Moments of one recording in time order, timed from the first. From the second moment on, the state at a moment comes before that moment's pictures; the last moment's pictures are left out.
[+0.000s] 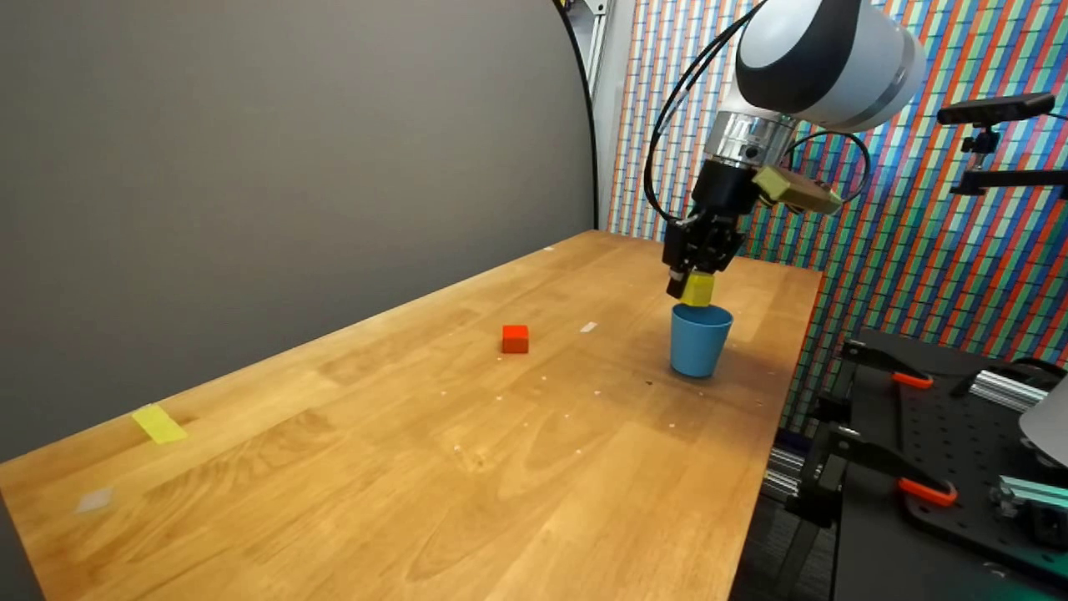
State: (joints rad) arm 0.05 0.00 0.05 -2.75 0.59 2.91 -0.14
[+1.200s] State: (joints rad) arm 0.07 0.00 0.07 -2.75 0.62 2.87 -0.29
